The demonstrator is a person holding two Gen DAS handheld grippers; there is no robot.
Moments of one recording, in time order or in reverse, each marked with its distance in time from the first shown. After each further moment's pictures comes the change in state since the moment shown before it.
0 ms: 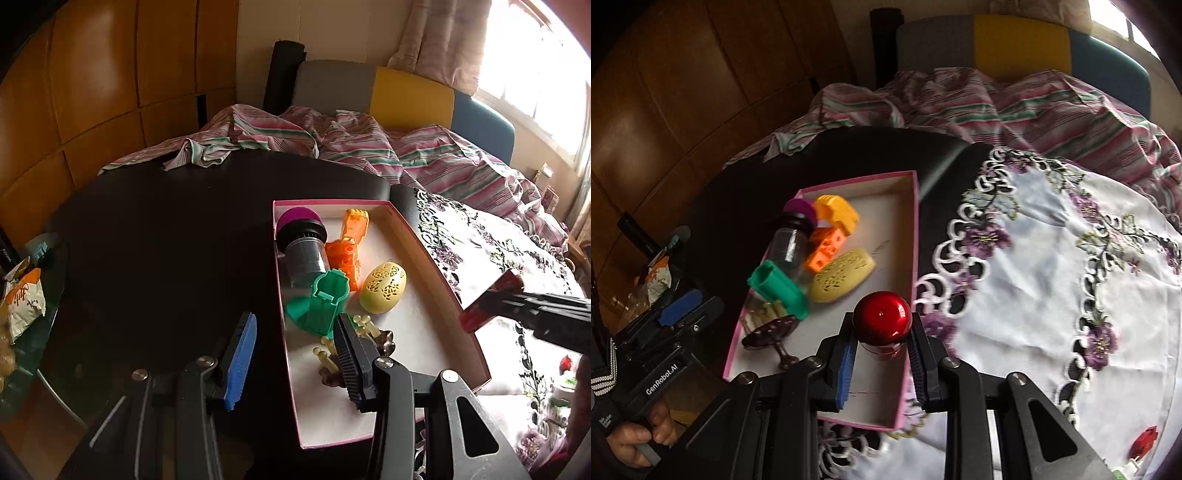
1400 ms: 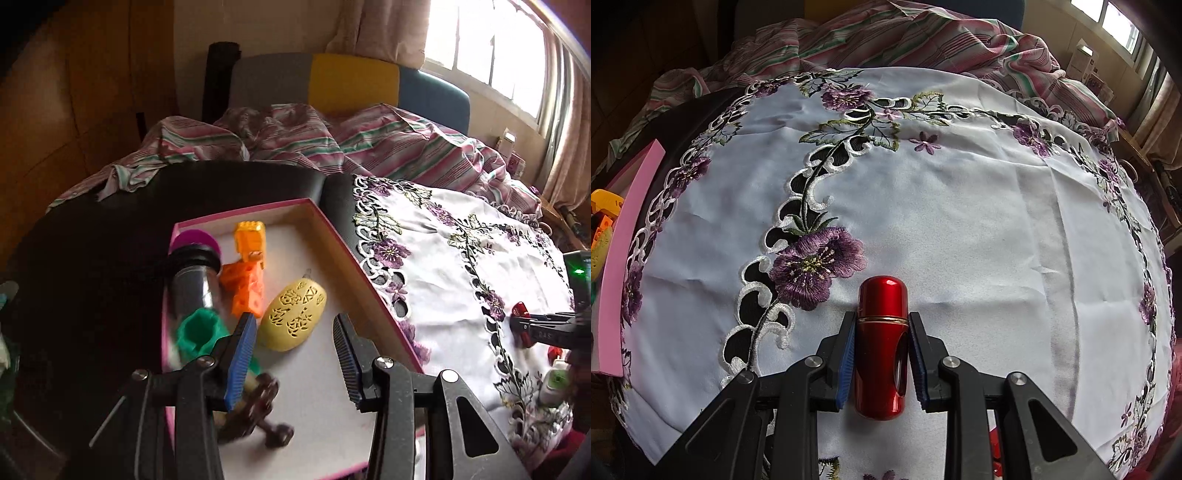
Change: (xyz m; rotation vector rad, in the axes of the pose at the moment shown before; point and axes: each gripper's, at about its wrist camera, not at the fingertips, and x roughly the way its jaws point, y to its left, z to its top) left arm 0.030 -0.085 0.020 0.145 0.009 -0.109; right arm -0.015 -0.226 -0.065 0.250 0.160 -0.446
